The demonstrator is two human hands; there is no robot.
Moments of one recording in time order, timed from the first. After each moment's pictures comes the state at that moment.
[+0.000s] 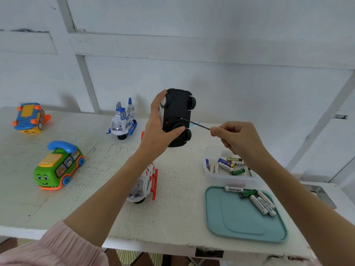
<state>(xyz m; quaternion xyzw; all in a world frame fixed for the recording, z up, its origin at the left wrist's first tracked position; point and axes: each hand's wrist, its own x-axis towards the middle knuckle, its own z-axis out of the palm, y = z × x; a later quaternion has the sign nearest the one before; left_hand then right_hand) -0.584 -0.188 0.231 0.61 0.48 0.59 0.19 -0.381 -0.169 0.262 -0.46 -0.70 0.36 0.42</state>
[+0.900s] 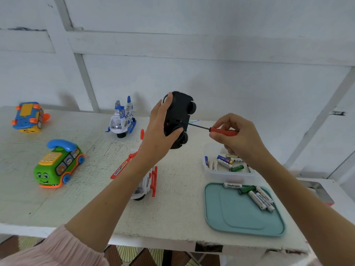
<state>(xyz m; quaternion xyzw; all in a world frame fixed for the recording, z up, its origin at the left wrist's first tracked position) -0.580 -0.196 0.222 0.65 0.54 0.53 0.11 -0.373 -0.175 0.258 -0.43 -0.71 0.37 0.42</state>
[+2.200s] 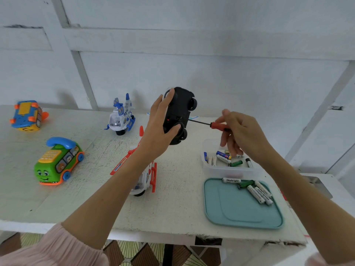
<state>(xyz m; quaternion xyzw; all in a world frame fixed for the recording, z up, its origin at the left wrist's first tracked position) -0.581 -0.196 0.222 0.67 0.50 0.53 0.14 -0.366 -0.171 0.255 -0.42 -0.71 0.38 0.42</state>
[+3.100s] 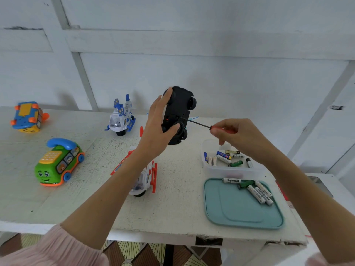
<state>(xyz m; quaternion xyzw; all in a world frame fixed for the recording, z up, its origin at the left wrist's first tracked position) -0.587 -0.191 0.219 0.65 0.50 0.54 0.17 -0.361 -0.172 0.258 -0.46 -0.76 0.35 0.32</state>
